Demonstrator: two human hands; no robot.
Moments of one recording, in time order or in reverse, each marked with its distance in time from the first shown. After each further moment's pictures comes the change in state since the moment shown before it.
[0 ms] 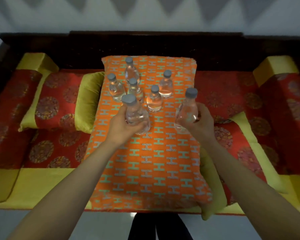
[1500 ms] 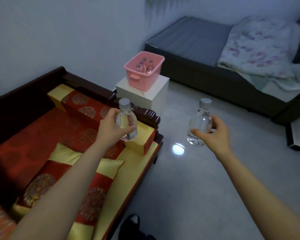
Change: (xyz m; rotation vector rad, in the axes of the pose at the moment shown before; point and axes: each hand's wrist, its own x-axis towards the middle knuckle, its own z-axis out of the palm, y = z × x) left_hand -0.233 0.378 0.509 0.081 -0.776 0.631; right_hand -0.418 0.174 -0.586 -0.133 1.133 0.435
